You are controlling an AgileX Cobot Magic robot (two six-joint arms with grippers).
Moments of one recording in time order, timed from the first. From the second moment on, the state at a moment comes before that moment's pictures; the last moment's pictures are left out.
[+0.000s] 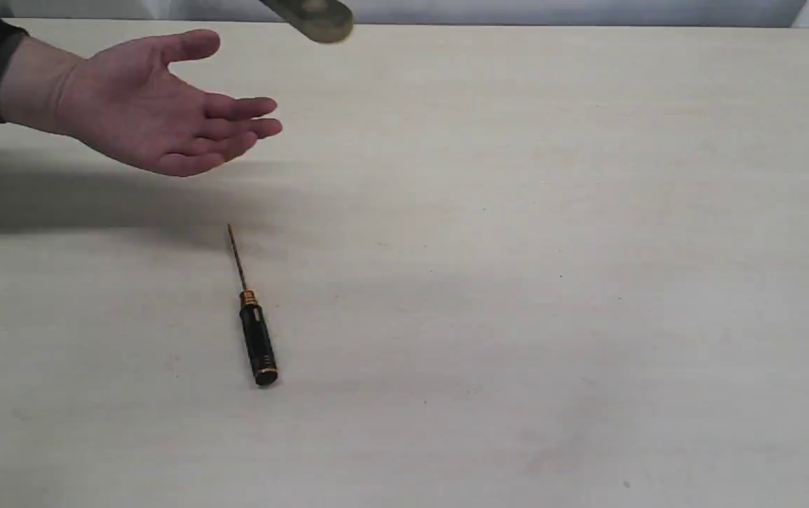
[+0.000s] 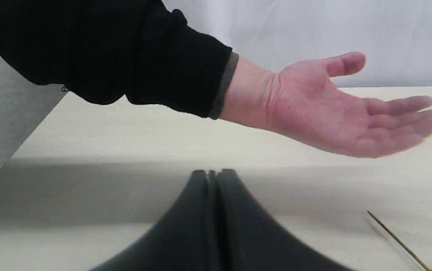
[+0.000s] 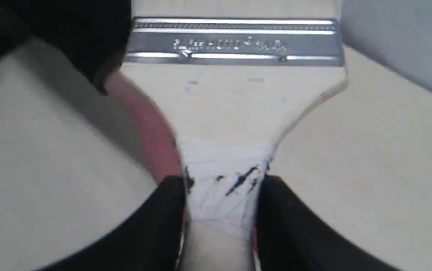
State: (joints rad) left arm 0.02 0.00 0.00 0.07 0.26 -0.07; right arm 0.79 1.80 -1.71 -0.04 0.65 0.17
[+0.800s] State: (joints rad) left arm 0.02 0.00 0.00 0.07 0.26 -0.07; right arm 0.87 2.08 -1.91 0.03 0.82 0.04
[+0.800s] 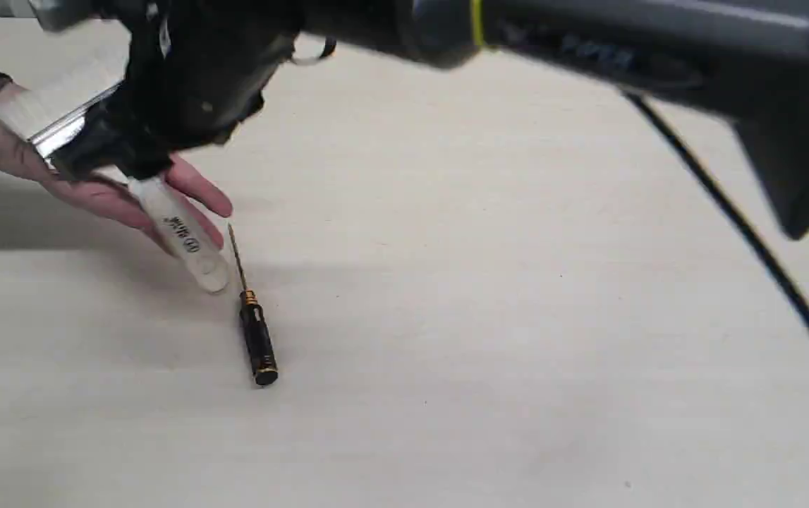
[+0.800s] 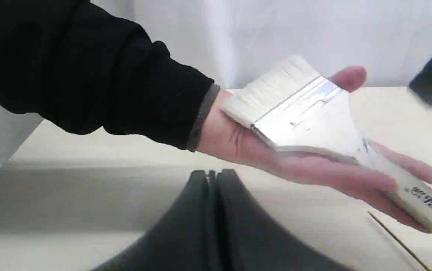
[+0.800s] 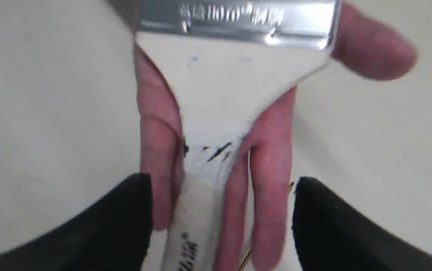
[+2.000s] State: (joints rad) left arm 0.02 0.00 0.00 0.07 0.26 -0.07; right arm 0.87 2.44 -2.01 0.12 1.20 0.15
